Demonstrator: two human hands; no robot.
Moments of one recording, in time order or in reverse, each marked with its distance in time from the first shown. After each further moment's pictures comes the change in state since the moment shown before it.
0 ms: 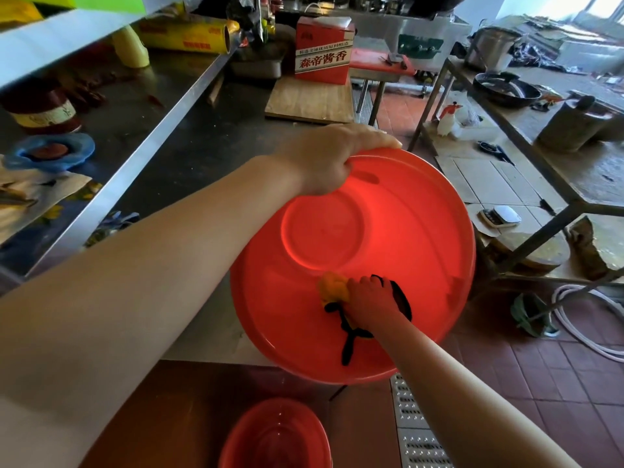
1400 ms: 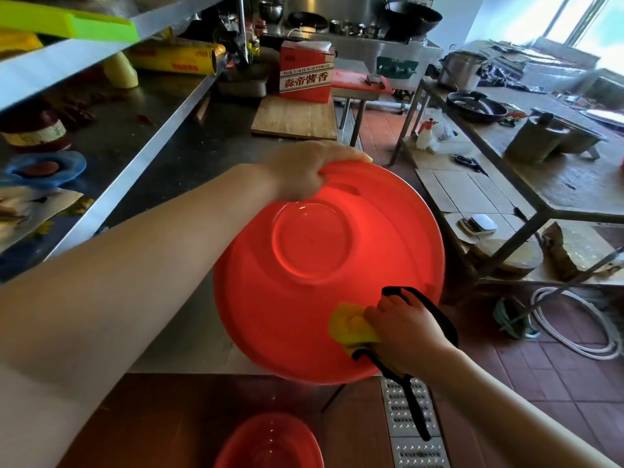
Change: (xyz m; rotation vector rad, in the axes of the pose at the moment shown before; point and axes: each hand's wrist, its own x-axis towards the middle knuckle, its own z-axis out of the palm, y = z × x) left_hand -0.004 -0.007 -0.008 -0.073 -0.042 -0.047; right_hand -0.111 0.040 -0.044 -0.206 0.151 -0.185
